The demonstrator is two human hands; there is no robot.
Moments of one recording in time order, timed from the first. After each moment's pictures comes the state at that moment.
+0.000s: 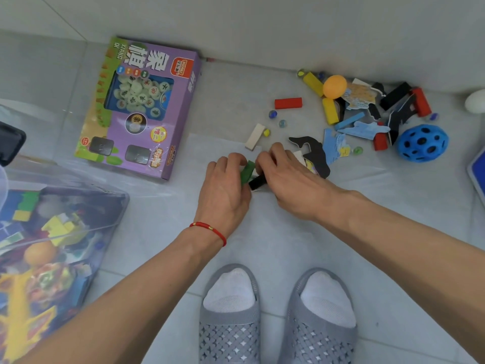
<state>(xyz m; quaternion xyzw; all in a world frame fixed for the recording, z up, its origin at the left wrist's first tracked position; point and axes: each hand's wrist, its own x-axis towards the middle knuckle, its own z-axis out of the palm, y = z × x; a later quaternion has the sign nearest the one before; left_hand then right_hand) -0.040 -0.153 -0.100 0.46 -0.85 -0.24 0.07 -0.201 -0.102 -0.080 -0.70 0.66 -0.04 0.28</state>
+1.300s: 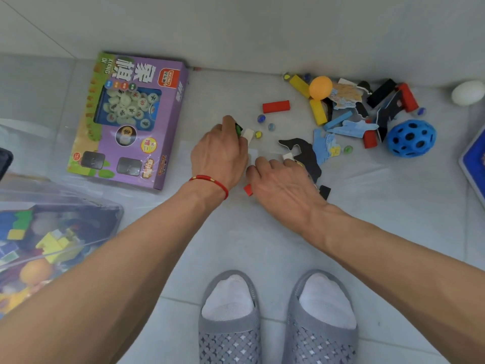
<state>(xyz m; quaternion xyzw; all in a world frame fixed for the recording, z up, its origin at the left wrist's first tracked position) -0.093 -0.213 -0.088 0.49 -0.86 -0.15 0.05 -0.186 -0.096 -0.088 -0.72 0.69 -0.04 0.02</state>
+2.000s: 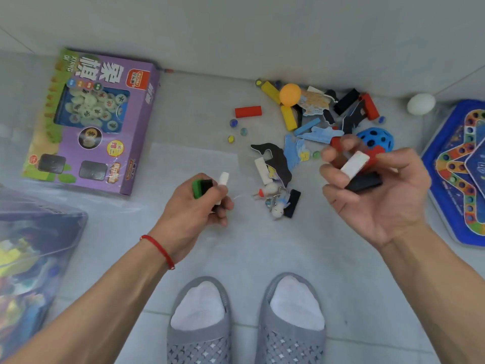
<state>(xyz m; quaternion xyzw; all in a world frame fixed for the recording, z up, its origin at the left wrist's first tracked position) -0.055 -0.144 -0.053 0.53 -0.42 -0.73 0.09 -0.286 -0.017 -0.019 0.00 0.37 -0.69 0.62</state>
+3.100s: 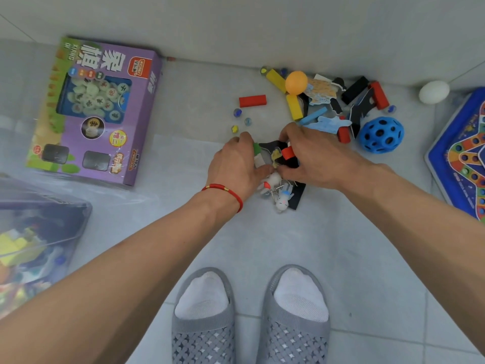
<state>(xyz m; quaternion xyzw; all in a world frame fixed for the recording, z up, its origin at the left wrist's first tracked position) -0.133 -0.160 -0.086 0.46 -0.85 -0.26 -0.04 -0.297 -0.086 -0.082 -0.64 0.73 -0.04 0.24</state>
